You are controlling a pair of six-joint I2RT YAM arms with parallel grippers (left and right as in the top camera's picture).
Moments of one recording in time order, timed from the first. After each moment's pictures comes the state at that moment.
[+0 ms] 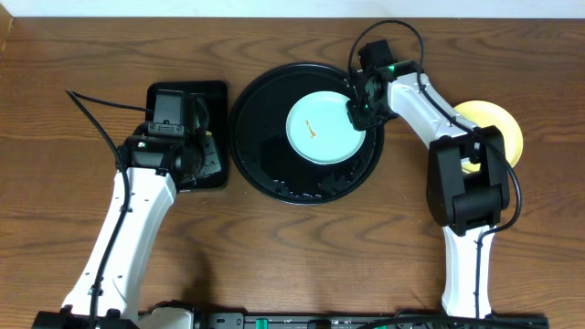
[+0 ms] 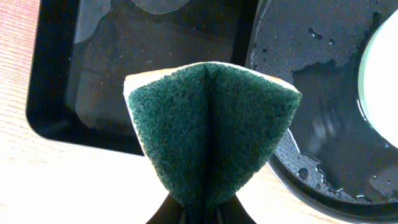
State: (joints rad) left arm -0.10 1.38 1.11 -0.91 -0.03 -0.36; right arm 0.29 2.28 1.78 -0.85 -0.10 -0.01
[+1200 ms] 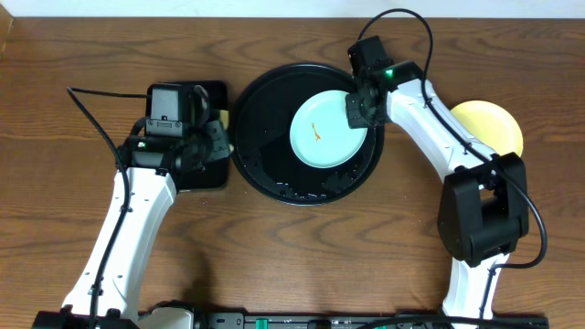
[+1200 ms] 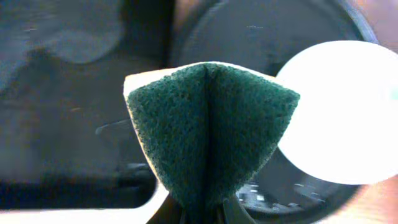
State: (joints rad) left arm -0.10 1.38 1.11 -0.73 0.17 -0.36; right arm 0.37 2.07 1.69 -0.90 0.08 0.26
